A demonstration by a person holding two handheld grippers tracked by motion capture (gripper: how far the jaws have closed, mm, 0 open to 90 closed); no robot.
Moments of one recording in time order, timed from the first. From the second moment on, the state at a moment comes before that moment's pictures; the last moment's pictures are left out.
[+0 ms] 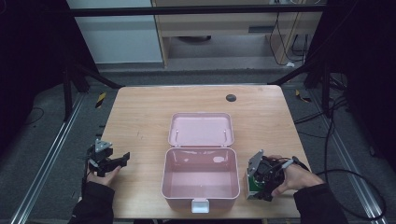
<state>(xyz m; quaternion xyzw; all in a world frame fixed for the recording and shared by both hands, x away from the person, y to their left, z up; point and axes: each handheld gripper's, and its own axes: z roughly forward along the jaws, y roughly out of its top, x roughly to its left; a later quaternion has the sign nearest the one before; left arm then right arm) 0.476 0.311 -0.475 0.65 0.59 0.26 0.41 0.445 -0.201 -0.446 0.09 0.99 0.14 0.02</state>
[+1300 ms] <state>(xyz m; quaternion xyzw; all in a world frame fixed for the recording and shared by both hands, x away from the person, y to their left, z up) 0.476 0.311 -0.474 0.65 0.59 0.26 0.41 0.436 -0.219 -0.392 0.12 0.97 0.20 0.06</state>
